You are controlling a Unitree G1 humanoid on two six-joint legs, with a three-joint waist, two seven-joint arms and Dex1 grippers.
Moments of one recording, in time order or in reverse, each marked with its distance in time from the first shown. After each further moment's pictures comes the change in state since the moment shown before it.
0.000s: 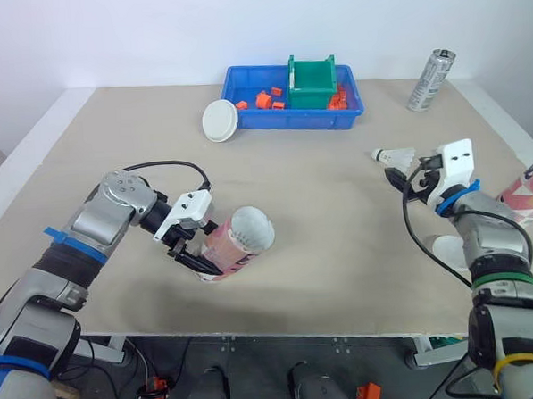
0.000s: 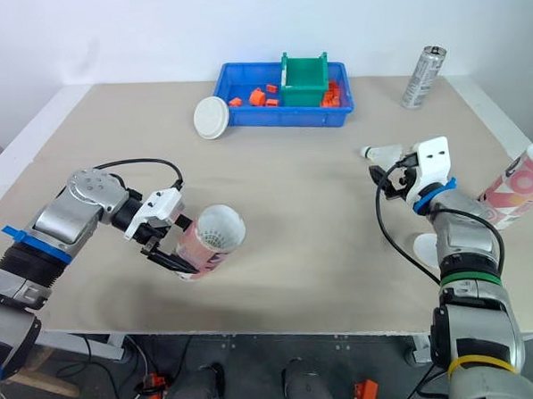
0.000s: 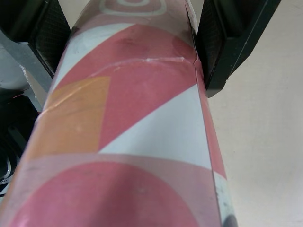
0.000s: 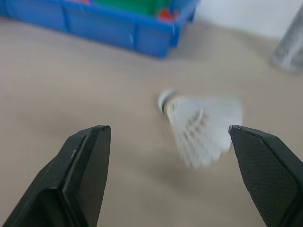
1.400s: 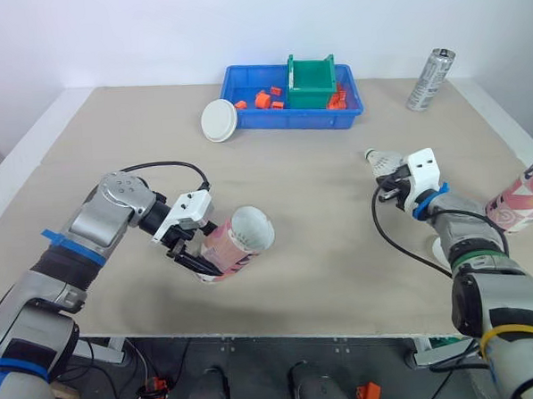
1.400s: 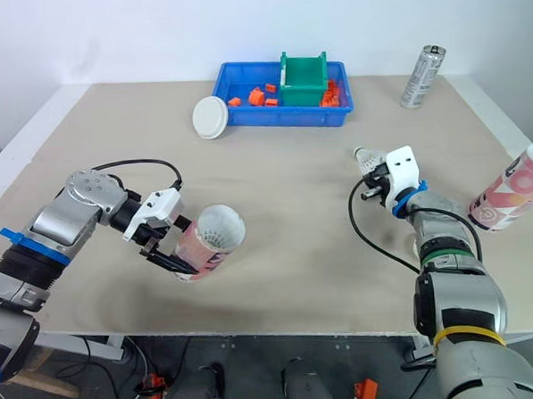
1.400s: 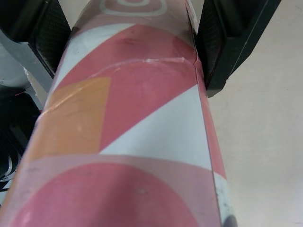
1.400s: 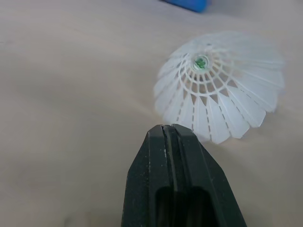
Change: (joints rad) left arm 0.016 0.005 0.018 -0.032 0.004 0.039 0.002; right arm -0.134 0.029 0.041 0.284 -0.139 -0.164 0.106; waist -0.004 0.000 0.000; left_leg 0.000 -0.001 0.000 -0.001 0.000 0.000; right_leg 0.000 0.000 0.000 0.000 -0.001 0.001
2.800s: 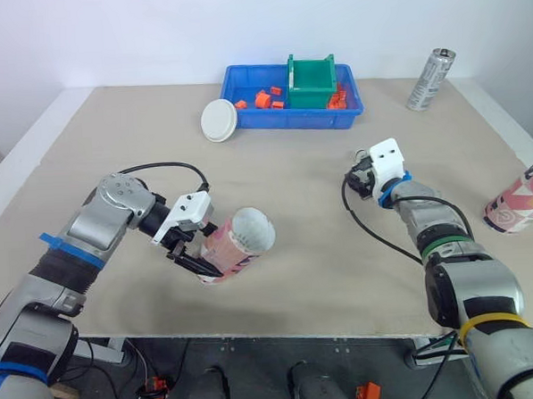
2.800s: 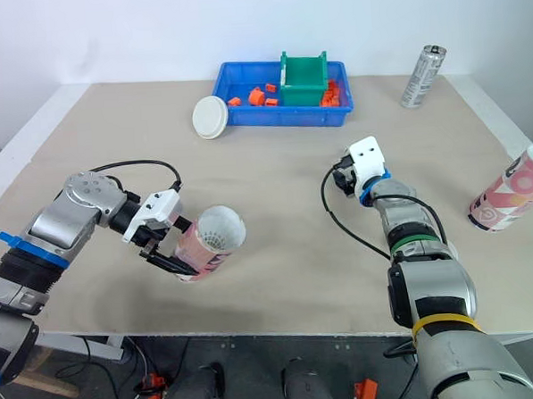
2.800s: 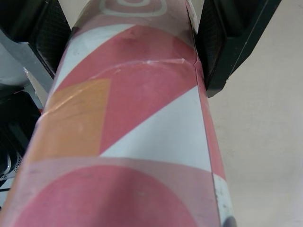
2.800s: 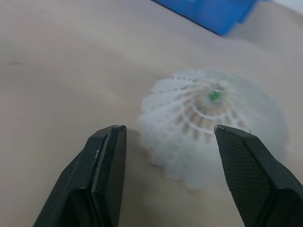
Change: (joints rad) left arm 0.024 0.001 0.023 -0.033 0.005 0.011 0.006; right arm -0.126 0.124 0.104 0.043 -0.086 0.101 -0.313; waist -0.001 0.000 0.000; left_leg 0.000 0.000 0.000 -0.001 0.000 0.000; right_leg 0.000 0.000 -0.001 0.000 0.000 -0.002
